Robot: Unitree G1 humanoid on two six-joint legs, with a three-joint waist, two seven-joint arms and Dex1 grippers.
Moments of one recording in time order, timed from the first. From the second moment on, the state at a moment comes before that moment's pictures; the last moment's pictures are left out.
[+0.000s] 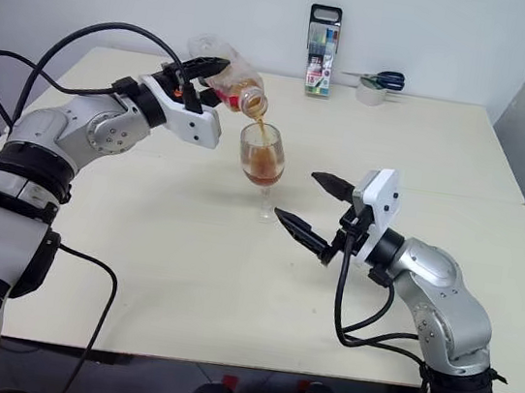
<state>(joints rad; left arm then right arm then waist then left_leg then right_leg) -1.23 0.74 -0.41 1.03 0.81 -0.79 0.08 -0.41 -0.44 0.05 -0.48 0.55 0.55 0.65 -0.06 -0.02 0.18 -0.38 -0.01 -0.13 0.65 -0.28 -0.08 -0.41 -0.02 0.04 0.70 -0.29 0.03</state>
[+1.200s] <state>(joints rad) -1.08 0.67 -0.28 0.93 0.46 -0.66 -0.23 -0.42 -0.40 0.06 -0.46 0.50 0.51 0.64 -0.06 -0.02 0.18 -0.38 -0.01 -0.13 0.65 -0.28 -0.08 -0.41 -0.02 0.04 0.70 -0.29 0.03</state>
